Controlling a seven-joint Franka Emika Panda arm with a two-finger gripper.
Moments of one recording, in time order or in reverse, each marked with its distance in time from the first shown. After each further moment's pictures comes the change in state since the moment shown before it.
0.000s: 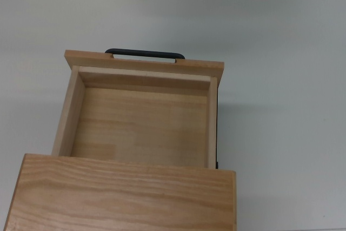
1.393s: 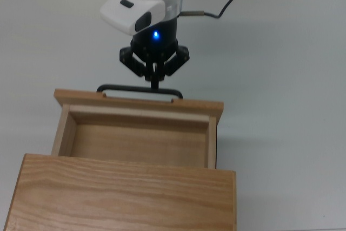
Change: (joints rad) arm 0.022 0.207 -0.003 -0.017 -0.022 0.653 0.042
